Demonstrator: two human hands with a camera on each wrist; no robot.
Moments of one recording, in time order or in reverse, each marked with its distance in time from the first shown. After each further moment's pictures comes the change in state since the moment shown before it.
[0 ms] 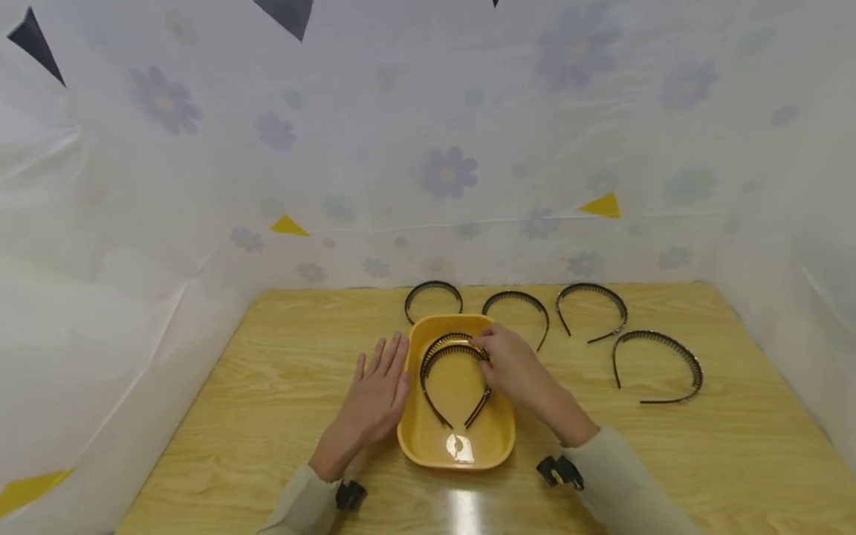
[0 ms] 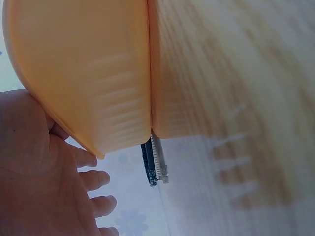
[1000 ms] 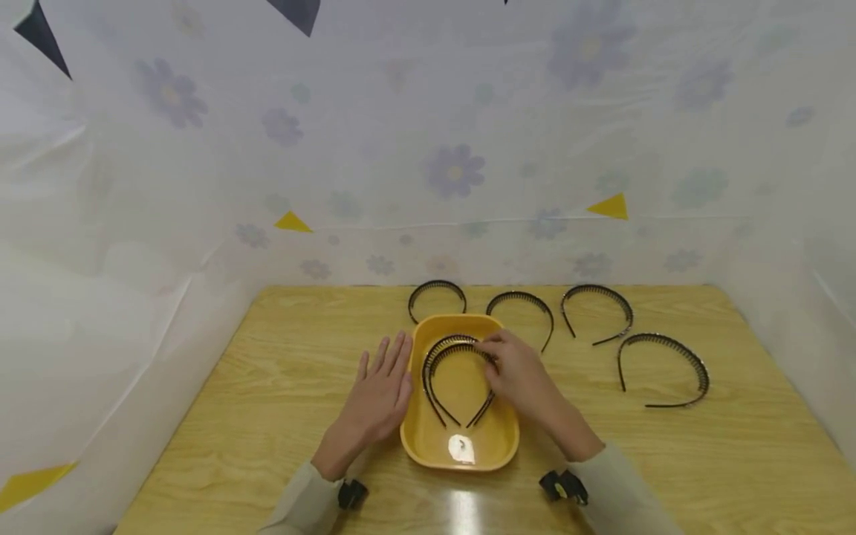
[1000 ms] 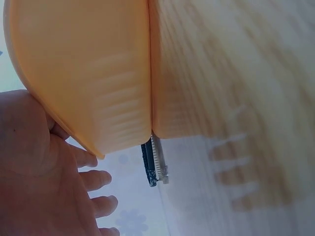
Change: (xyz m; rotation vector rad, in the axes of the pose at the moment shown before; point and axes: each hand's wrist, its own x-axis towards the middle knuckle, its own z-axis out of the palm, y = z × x) left_hand 0.000 -0.001 -0.001 0.011 -0.003 -0.003; right_hand -0.010 0.011 0.018 0.075 0.129 -0.017
